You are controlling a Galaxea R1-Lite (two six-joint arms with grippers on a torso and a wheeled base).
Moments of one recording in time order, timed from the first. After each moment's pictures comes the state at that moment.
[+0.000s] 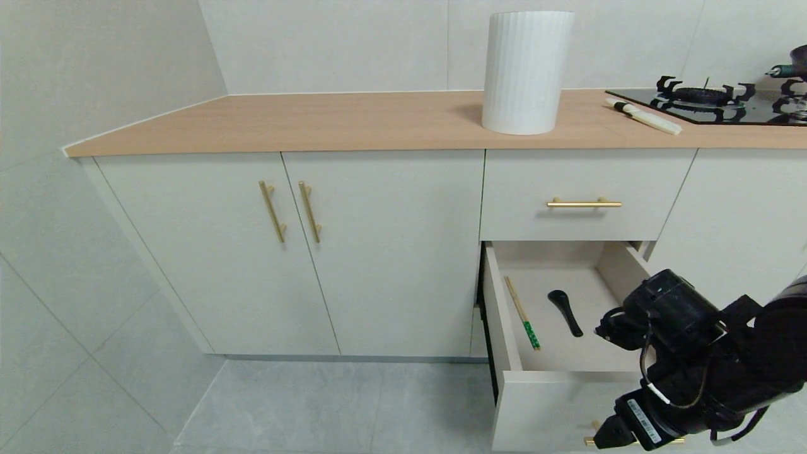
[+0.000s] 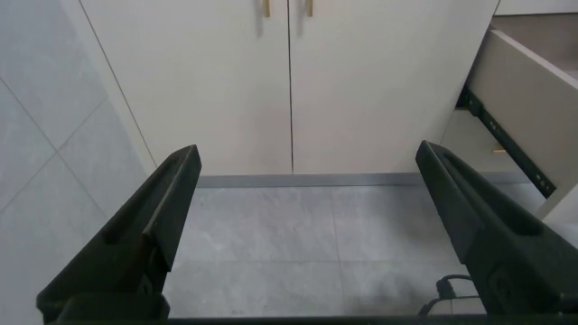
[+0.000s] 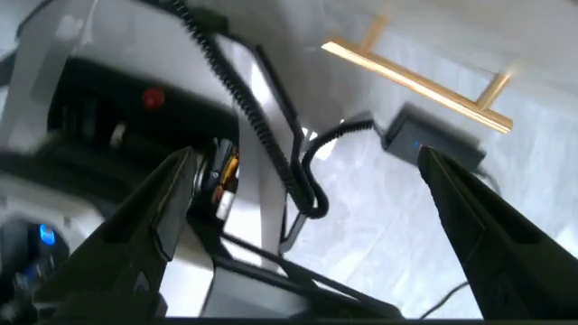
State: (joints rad) left arm 0.00 0.00 0.00 0.00 -0.03 0.01; right arm 0.46 1.70 -0.84 0.39 -0.04 0.15
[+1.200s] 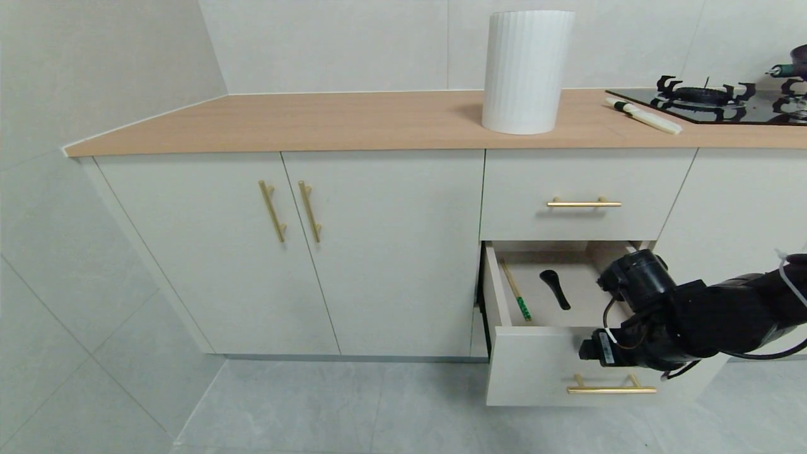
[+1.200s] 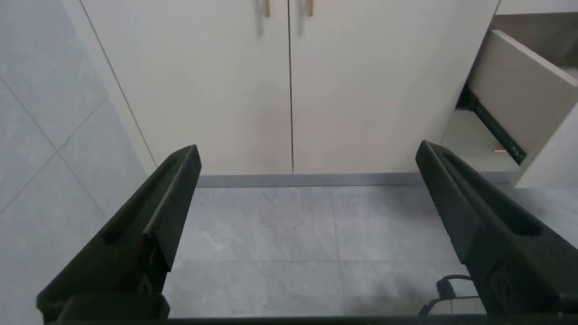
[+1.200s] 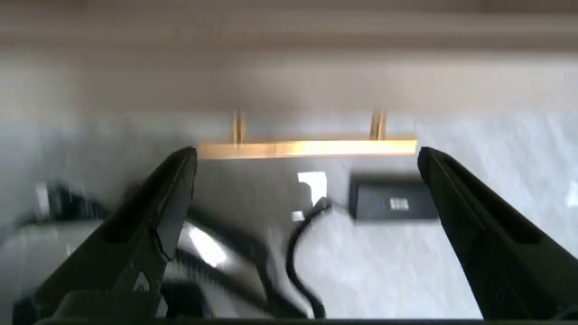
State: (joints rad) left arm 0.00 0.00 0.00 0.00 -0.03 0.01; right arm 0.32 1.92 -0.90 -0.01 -0.28 0.28
